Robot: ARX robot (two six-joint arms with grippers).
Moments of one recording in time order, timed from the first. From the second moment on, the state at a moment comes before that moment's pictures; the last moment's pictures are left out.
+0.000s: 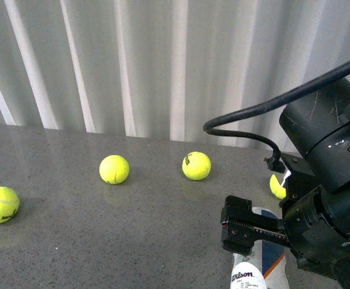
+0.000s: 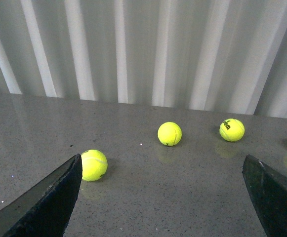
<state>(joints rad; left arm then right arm) 0.00 0.00 0.02 0.00 0.00 0.00 0.37 1.83 0.92 -0.19 -0.01 0.54</state>
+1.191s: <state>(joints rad) 0.00 0.00 0.02 0.00 0.00 0.00 0.31 1.97 0.91 -0.01 0.02 0.49</state>
